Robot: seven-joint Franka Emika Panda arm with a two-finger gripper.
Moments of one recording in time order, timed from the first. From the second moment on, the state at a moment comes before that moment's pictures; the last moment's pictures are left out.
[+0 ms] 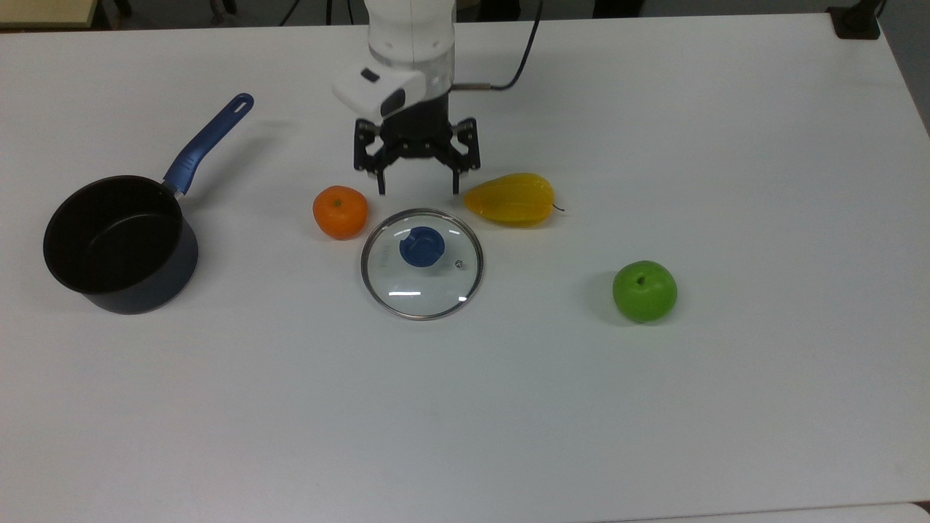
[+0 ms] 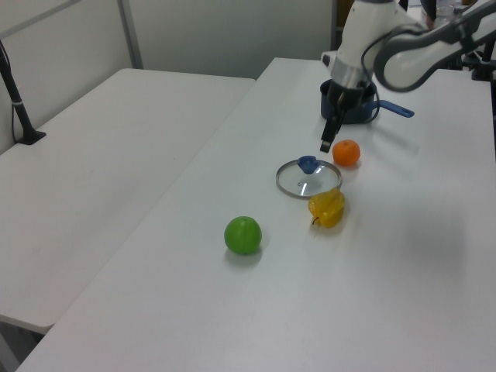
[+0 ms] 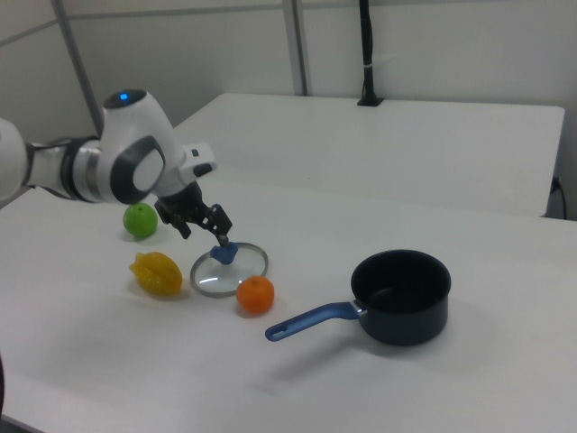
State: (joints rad) arm 0.22 0.19 -0.08 -1.97 -0.03 2.43 0.06
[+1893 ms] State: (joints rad) arm 0.21 0.32 -0.08 -1.91 -0.03 2.60 0.15
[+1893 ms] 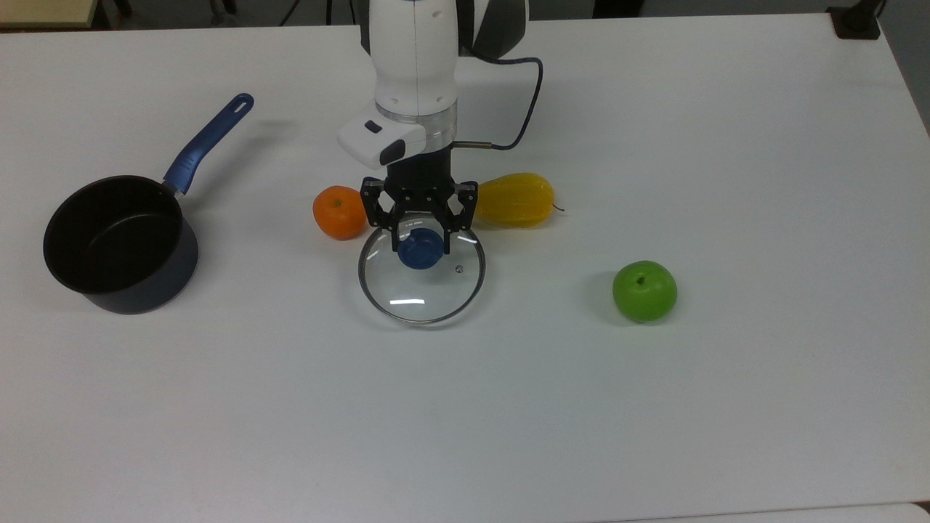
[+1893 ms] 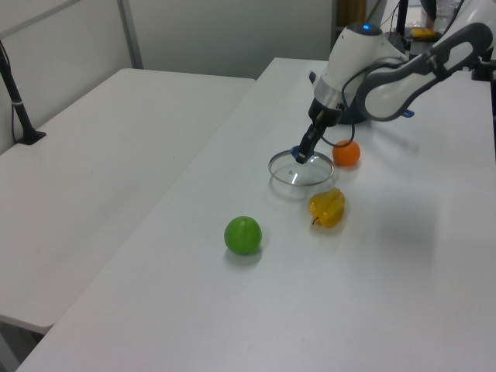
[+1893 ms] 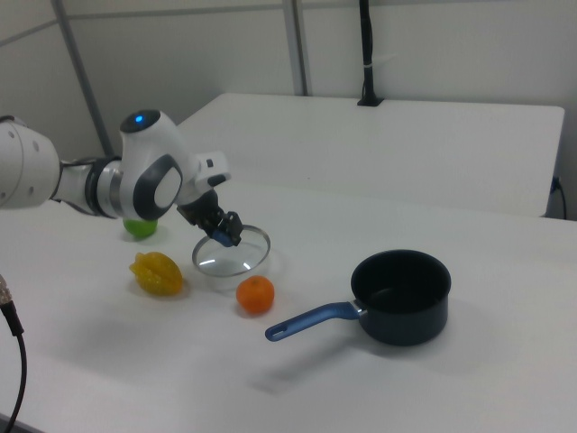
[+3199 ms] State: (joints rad) arm -0.26 0.38 -0.10 -1.60 -0.09 2.36 0.01
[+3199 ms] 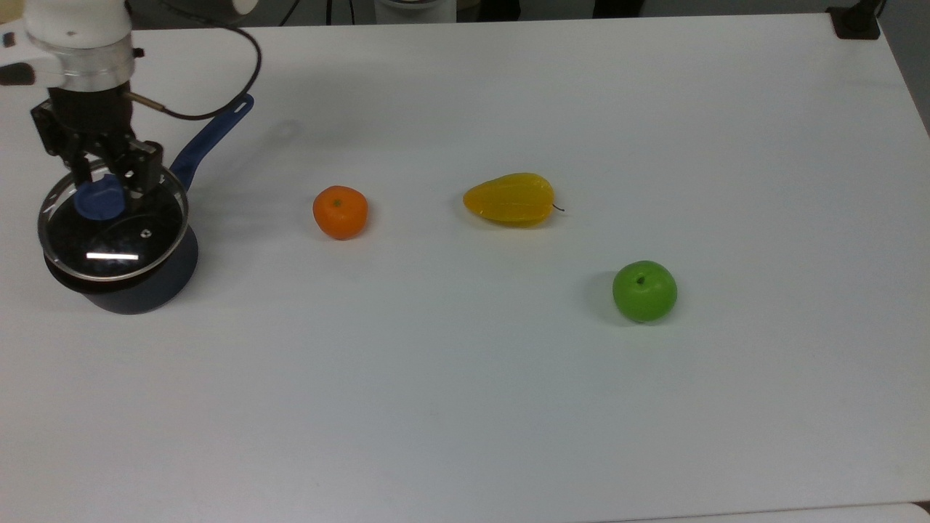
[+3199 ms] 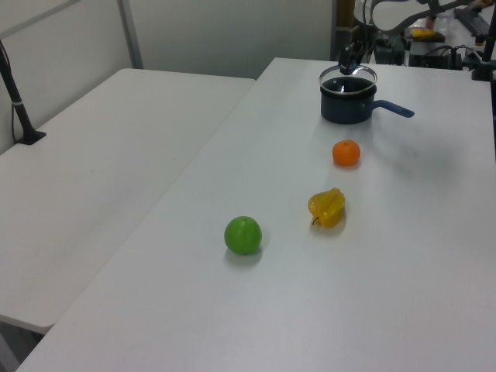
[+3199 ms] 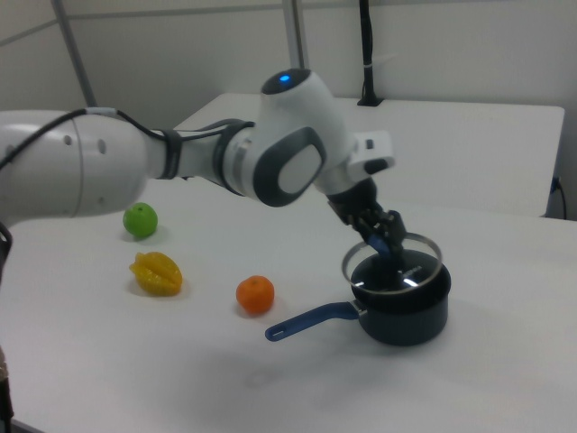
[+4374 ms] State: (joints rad) arm -0.30 0.46 -0.08 -1.52 0.01 2.29 -0.05
